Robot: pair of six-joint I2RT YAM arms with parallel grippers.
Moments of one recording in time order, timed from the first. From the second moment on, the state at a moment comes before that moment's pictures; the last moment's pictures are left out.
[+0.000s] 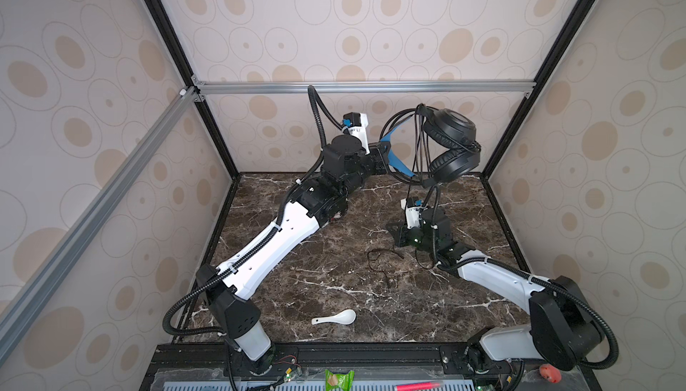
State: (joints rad) left arm -0.74 1.64 1.84 -0.24 -0.14 -0.61; right arm 0.50 1.37 0.75 0.17 -0.24 0.42
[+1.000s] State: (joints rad) left arm -0.72 1.65 1.77 -0.27 -0.67 -0.19; right arm 0.71 1.11 0.97 -0.46 0.01 0.18
